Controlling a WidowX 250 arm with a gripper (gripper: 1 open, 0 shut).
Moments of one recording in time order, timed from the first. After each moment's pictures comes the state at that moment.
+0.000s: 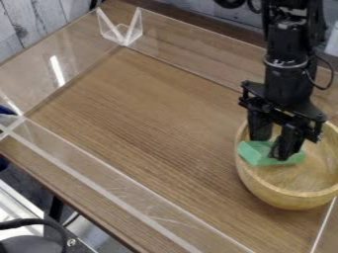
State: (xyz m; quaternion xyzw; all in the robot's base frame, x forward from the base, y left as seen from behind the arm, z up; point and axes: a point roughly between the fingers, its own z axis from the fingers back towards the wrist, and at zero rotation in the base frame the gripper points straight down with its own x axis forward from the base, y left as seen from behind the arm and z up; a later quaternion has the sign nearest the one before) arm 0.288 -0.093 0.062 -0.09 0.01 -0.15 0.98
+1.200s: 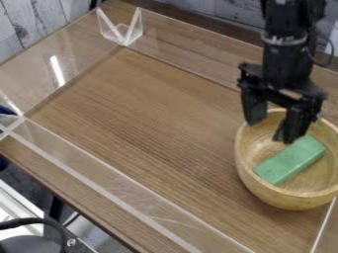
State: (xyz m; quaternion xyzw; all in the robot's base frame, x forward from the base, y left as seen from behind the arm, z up) arm 0.291 -0.084 0.096 -0.09 0.00 -0.13 0.99
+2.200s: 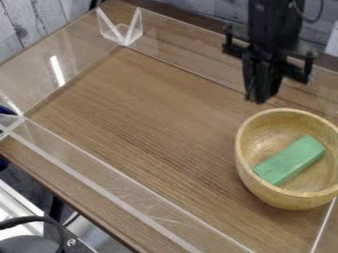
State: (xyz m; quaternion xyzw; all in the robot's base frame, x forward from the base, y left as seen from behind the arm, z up) arm 0.287 -0.077 0.116 -0.08 -0.02 -0.15 0.99
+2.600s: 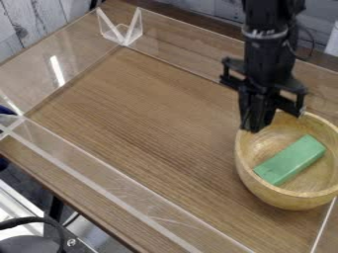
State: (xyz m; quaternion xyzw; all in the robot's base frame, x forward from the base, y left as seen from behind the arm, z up) arm 0.280 -0.078 0.082 -0.08 0.01 -0.15 0.99
